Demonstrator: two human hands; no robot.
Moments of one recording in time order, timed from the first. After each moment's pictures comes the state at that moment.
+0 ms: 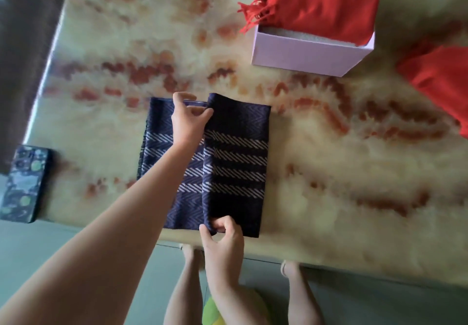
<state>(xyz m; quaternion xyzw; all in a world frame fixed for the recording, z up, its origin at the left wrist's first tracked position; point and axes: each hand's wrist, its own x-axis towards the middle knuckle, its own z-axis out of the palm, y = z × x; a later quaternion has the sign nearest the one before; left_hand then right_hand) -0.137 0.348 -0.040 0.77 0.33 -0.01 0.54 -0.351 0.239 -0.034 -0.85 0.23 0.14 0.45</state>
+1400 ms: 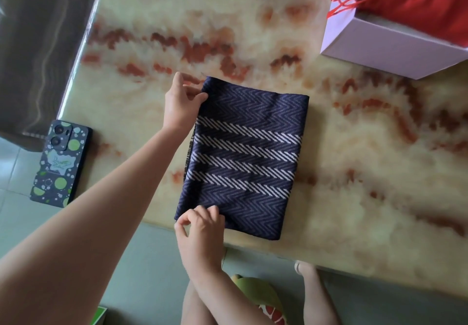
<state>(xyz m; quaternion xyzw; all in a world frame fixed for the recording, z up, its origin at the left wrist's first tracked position) -0.153 0.490 -0.073 0.80 0.30 0.00 0.52 -0.364 0.374 -0.068 -0.94 -0.04 0.17 0.29</state>
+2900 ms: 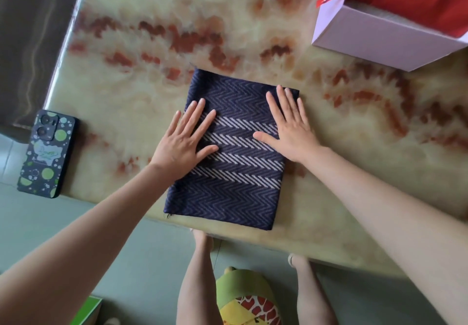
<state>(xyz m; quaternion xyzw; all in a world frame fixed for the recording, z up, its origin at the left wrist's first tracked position) -0.237 0.468 -0.094 0.98 -0.06 -0.15 0.08 -0.128 0.215 -0.088 -0.93 -0.28 0.23 0.05</state>
